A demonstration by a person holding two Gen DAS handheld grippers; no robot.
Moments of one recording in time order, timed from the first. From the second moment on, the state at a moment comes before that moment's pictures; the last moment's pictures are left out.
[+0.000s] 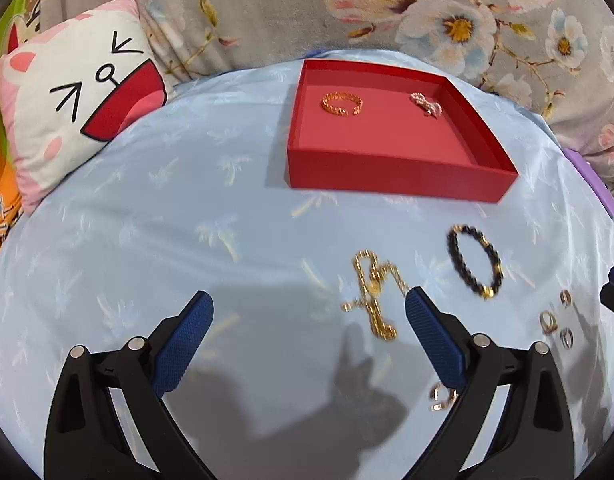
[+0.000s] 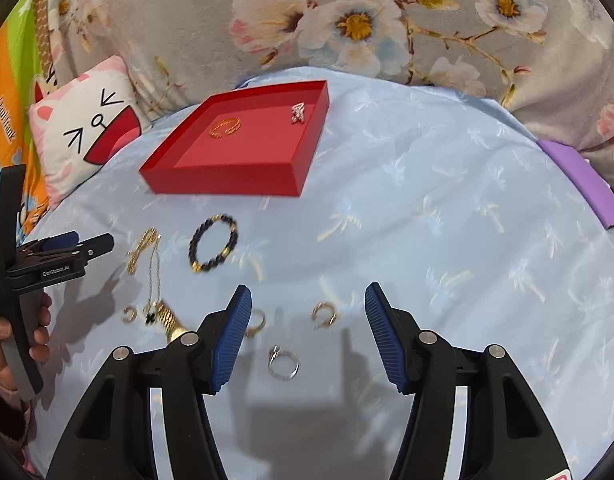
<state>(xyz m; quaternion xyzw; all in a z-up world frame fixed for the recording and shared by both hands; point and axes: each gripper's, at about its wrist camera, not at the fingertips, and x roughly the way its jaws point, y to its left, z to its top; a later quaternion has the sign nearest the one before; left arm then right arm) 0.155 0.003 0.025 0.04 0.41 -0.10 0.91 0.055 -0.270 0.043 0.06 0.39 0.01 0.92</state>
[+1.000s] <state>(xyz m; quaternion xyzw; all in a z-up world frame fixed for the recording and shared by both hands) 0.122 0.018 -0.005 -0.01 0.43 -0.10 0.90 0.068 -0.186 -0.006 -0.01 0.43 0.14 0.89</state>
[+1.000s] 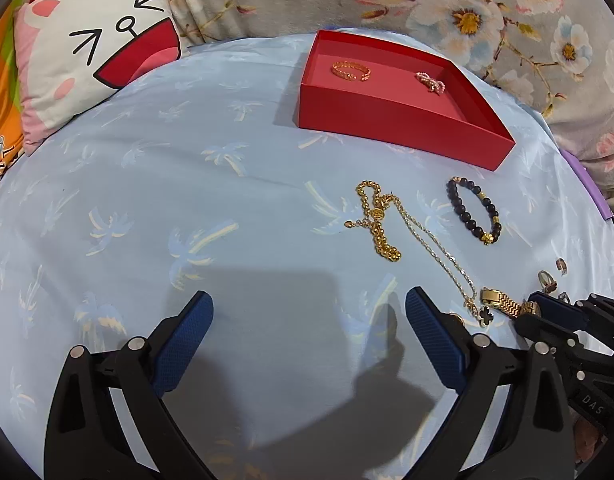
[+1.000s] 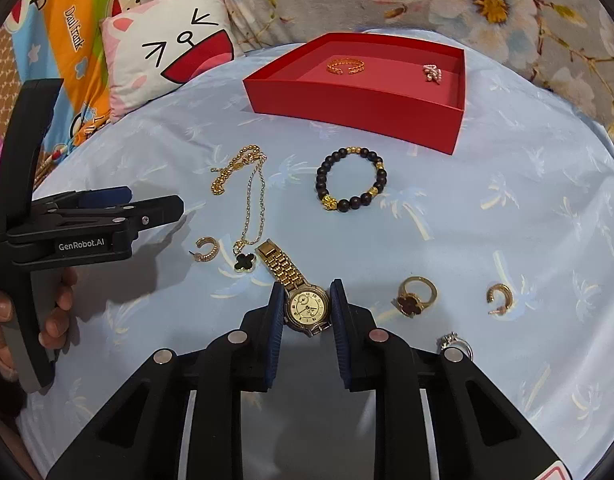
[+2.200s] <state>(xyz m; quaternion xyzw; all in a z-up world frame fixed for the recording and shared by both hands) 0.153 -0.028 -0.002 0.06 0.42 -0.14 0.89 0.041 -0.220 -0.006 0.06 0.44 0.10 0.89</state>
